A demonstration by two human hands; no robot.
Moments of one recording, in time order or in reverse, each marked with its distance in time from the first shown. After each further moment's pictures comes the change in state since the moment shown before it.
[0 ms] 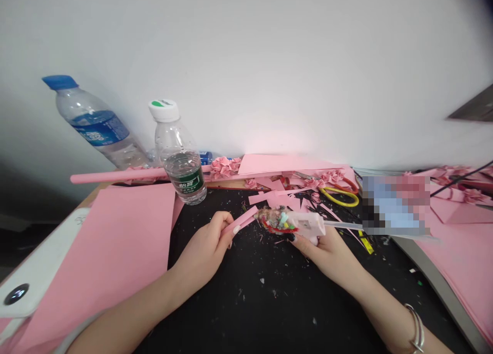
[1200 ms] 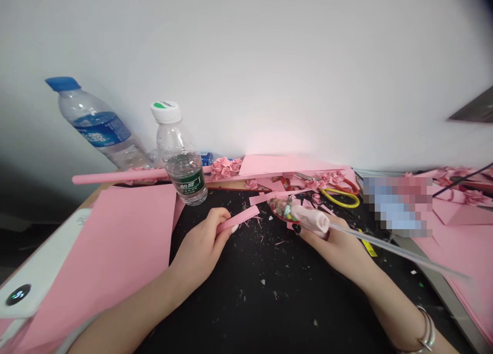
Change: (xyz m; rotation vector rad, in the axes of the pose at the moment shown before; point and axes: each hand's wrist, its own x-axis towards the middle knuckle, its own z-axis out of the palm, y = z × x) left_hand 0.000 -0.008 -0.003 0.106 0.154 0.074; right_hand 0.007 -0.003 -0.018 -0.241 0.039 0.034
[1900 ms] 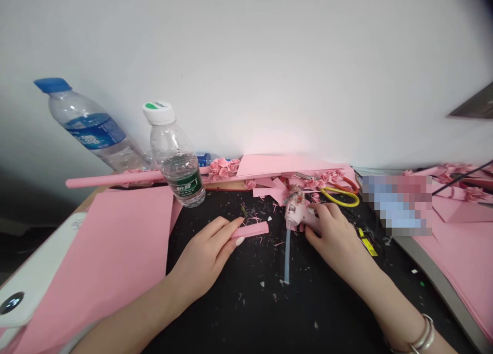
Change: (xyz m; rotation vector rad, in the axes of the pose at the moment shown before) left_hand -0.005 -0.001 0.005 0.074 -0.034 0.293; right_hand 0.001 0.030 0.017 -0.562 0.105 0.136
